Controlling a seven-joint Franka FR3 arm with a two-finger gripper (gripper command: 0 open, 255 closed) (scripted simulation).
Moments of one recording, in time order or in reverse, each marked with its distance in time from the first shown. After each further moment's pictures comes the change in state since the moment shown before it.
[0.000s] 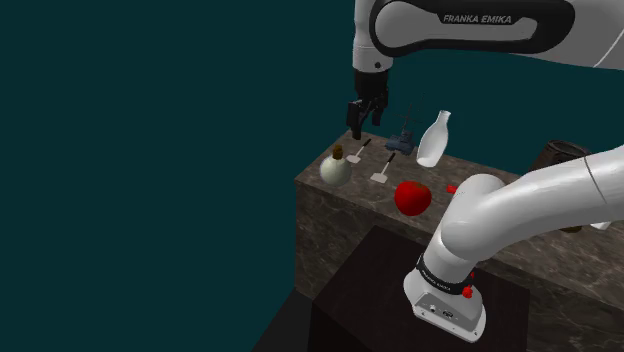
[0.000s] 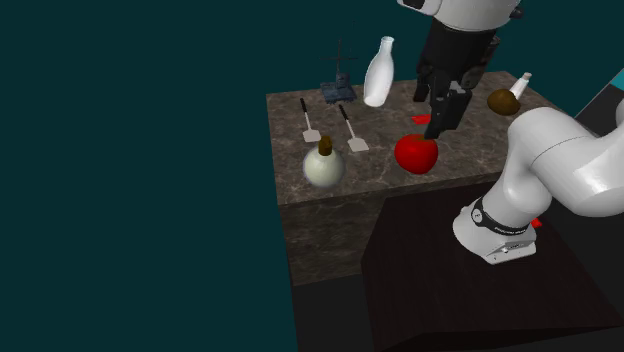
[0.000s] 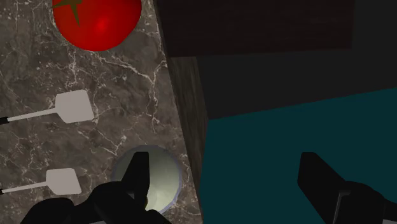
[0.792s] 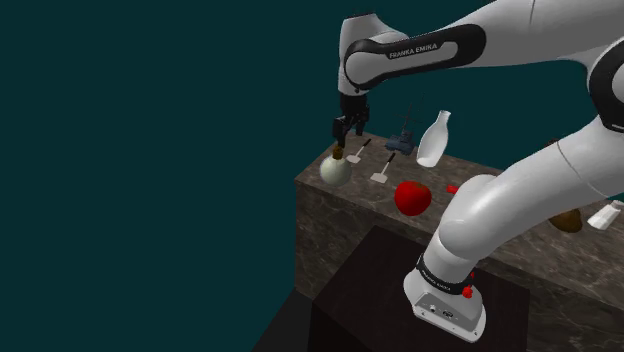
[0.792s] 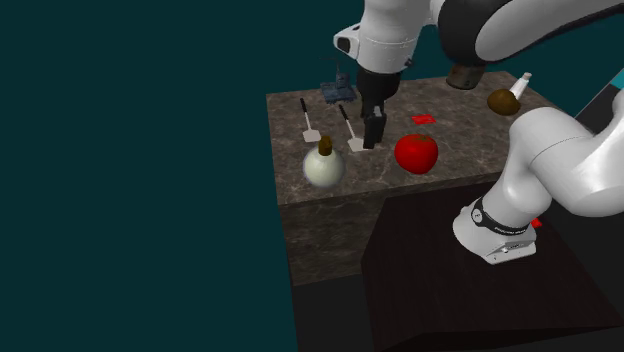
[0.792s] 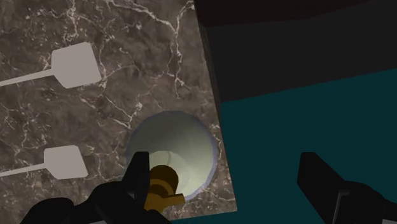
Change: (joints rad) arm -0.048 0.230 -0.108 -0.055 -0.066 0.328 -0.071
